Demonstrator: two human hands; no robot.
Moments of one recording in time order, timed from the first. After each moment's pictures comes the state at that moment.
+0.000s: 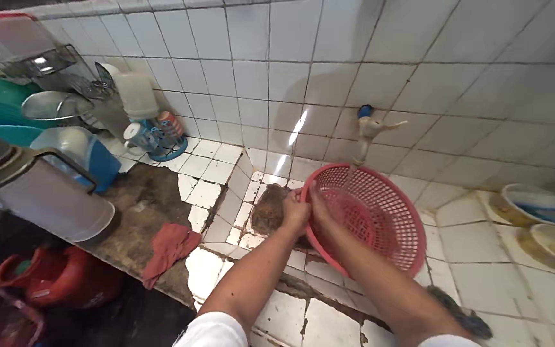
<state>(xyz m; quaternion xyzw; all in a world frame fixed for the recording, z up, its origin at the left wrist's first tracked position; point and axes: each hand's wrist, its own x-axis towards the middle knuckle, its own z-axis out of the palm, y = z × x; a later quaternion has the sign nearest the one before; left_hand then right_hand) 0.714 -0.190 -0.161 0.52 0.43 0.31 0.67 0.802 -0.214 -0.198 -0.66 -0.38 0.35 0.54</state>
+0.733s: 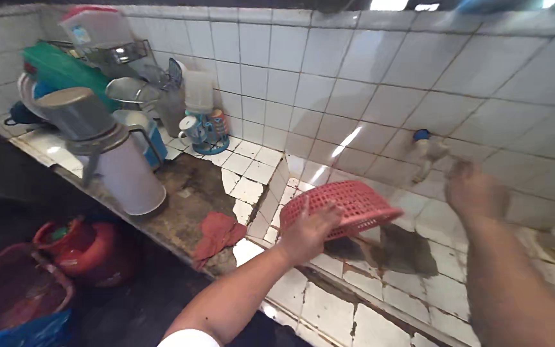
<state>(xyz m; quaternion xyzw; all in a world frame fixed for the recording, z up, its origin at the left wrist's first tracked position) 0.536 -0.195 -0.140 0.88 0.08 0.43 0.19 0.849 -0.260 -0.045 -0.89 -0.35 -0.02 0.30</state>
